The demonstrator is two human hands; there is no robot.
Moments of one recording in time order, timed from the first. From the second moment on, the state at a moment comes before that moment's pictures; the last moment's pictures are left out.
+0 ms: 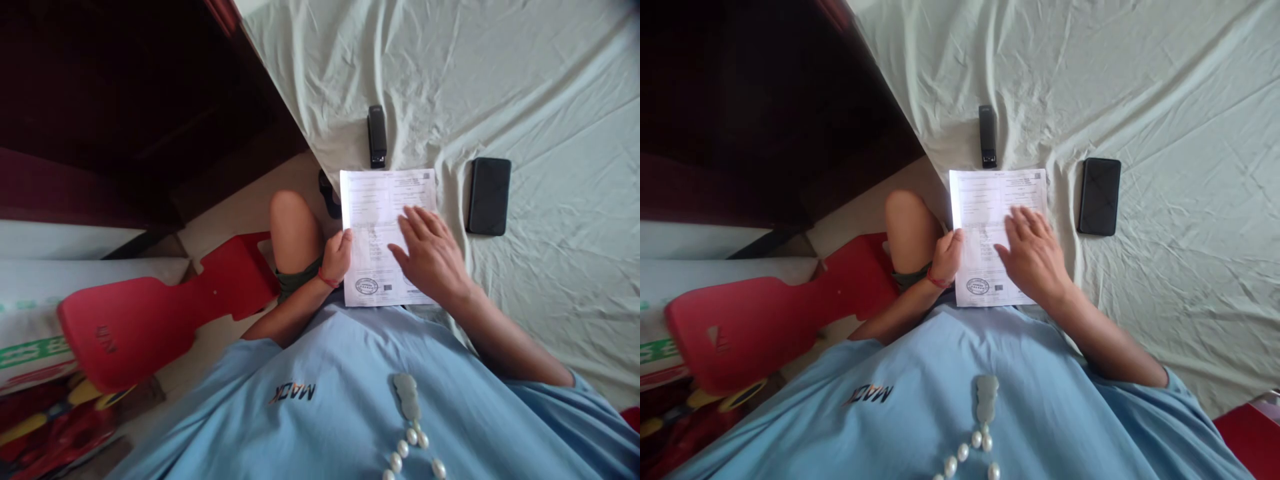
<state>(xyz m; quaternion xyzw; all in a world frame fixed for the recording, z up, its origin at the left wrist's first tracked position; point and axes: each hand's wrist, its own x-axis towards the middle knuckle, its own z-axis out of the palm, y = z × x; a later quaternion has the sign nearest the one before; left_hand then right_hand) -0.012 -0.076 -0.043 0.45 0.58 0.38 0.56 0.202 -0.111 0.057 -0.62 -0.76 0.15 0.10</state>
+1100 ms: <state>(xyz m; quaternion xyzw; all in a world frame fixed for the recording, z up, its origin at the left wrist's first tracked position) -0.018 -0.079 -0.051 0.47 0.55 0.38 0.57 0.236 -0.053 -0.002 -0.69 -0.71 0.13 0.07</state>
